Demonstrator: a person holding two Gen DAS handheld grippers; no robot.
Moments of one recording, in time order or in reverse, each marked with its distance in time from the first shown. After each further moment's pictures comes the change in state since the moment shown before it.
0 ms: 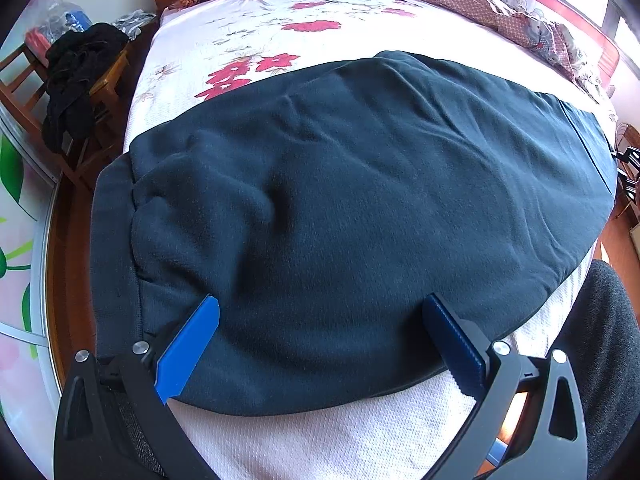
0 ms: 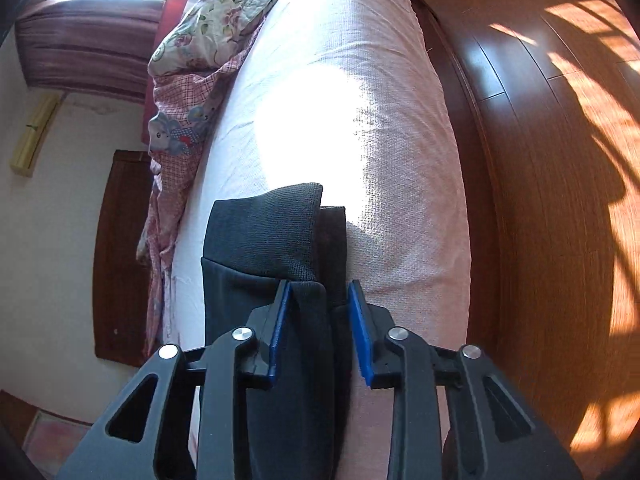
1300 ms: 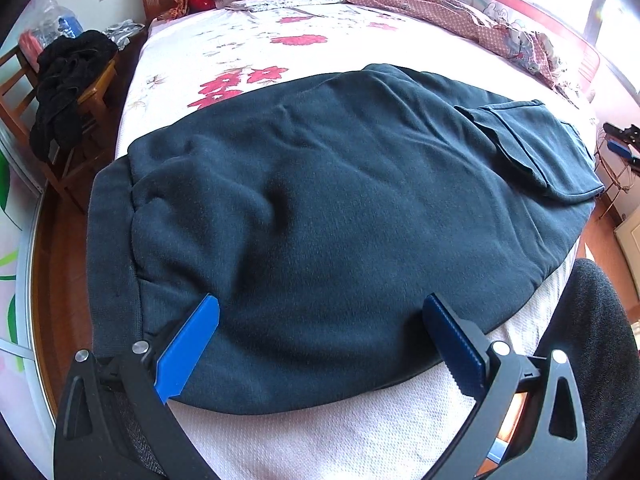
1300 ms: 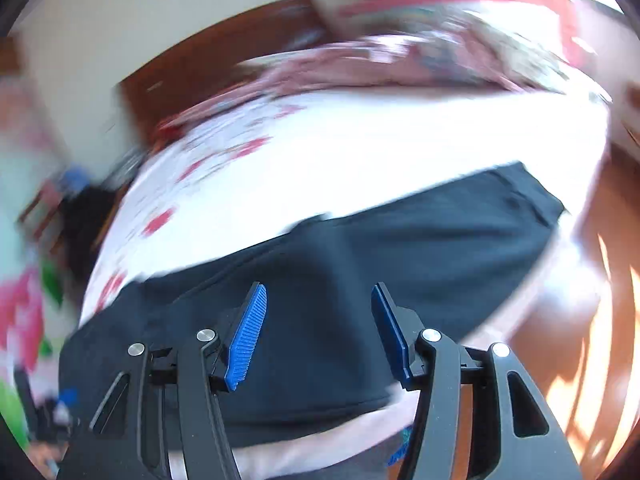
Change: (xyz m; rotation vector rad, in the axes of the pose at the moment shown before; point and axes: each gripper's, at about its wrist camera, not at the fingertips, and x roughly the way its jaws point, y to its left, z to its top) left arm -0.006 0.008 -0.006 0.018 -0.060 -0.073; right arm -0.063 0.118 -0.153 -0.625 0.016 -0.138
